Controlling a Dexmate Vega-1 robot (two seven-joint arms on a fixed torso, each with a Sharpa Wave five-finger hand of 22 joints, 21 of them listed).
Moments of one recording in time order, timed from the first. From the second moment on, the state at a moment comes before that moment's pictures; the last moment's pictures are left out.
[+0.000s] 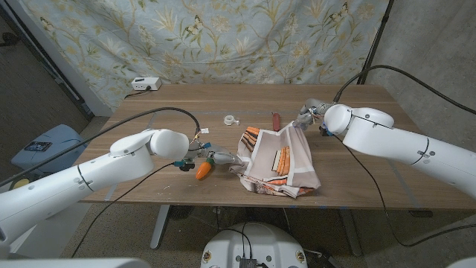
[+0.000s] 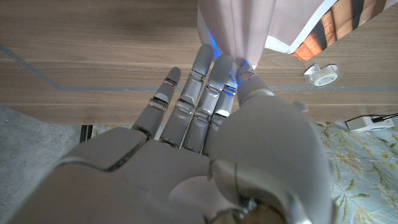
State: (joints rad) left arm 0.78 1.08 0.69 -2.17 0.25 0.34 -0.66; left_hand 0.01 0.17 0.64 0.18 0.18 0.15 -0.12 0.19 0.18 0.11 -0.06 0.20 0.19 -0.10 0.08 0.20 0.19 -0.17 0.09 0.21 0.18; right arm -0.48 -1.00 -0.88 -2.32 0.05 -1.17 -0.01; right_hand 1.14 0.08 0.29 -0.16 0.20 0.99 0.00 0.45 0.35 0.96 -0.11 0.90 0.58 0.94 -0.13 0.52 0.49 0.58 0.06 0.21 0.17
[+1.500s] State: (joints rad) left arm 0.79 1.08 0.68 -2.16 0.22 0.33 -0.64; left_hand 0.02 0.17 0.65 0.17 0.18 0.16 -0.12 0.19 0.18 0.11 -0.07 0.20 0.19 -0.10 0.08 0.19 0.18 -0.17 0.09 0.21 0.18; right arm -0.35 -0.92 -0.97 -2.29 -0.01 -1.09 0.14; right_hand 1.17 0.09 0.29 -0.16 0.20 0.98 0.01 0.45 0.35 0.96 -0.09 0.90 0.58 0.95 -0.14 0.50 0.52 0.59 0.07 0.21 0.17
